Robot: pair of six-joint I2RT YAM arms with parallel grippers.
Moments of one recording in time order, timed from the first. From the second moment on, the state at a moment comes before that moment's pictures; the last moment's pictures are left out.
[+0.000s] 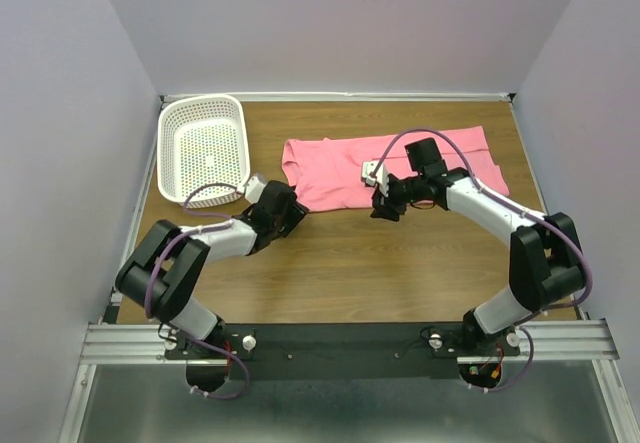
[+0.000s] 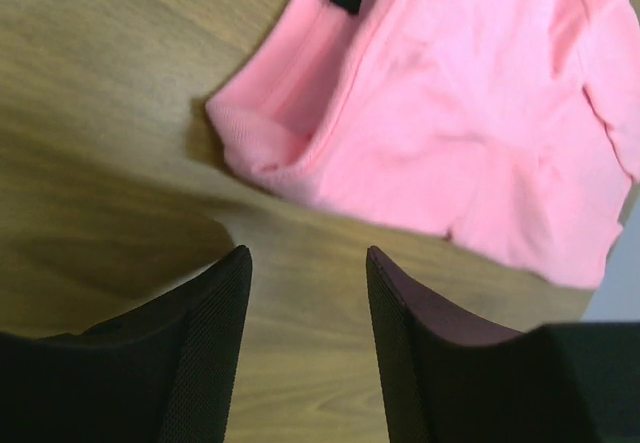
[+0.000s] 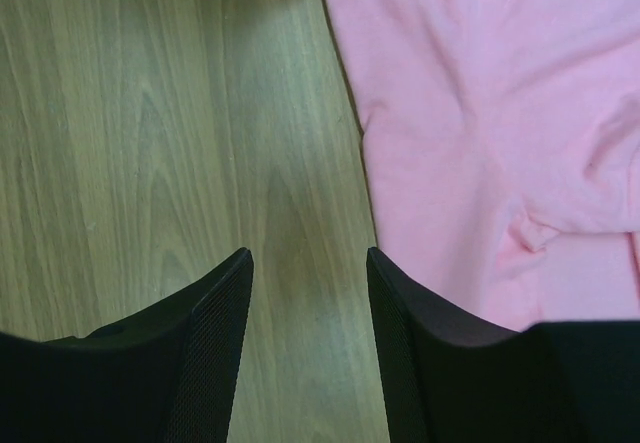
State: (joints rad) left arm -0.56 1.49 0.59 0.17 -0.17 -1.23; right arm 0.40 1.58 1.02 -0.40 -0.68 -0.90
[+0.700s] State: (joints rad) left arm -0.52 1.53 0.68 0.13 -0.35 -1.15; right arm 0.40 1.48 0.90 -0.39 -0.62 -1.00
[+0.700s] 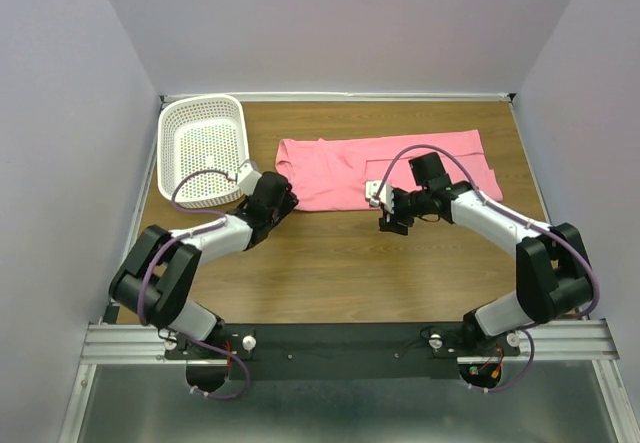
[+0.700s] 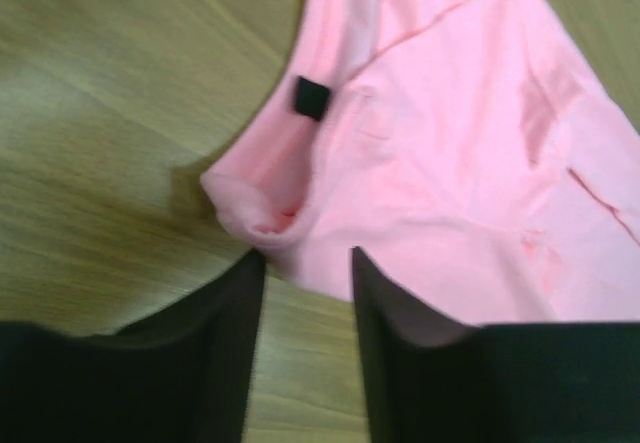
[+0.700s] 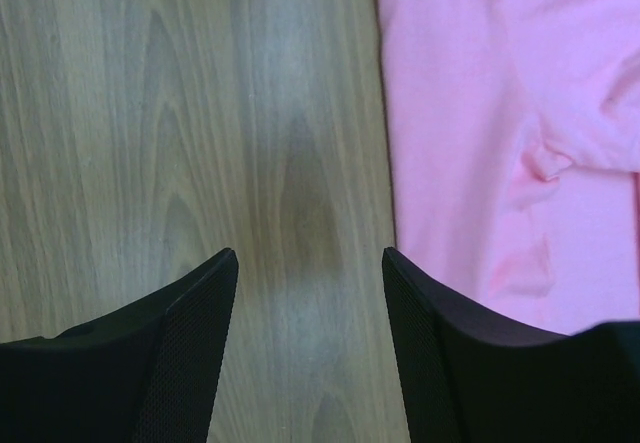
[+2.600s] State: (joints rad) left arm -0.51 0.34 0.36 -0.02 -0.19 -0.71; right arm 0.51 1.77 1.30 -0.34 -0.50 -0.61
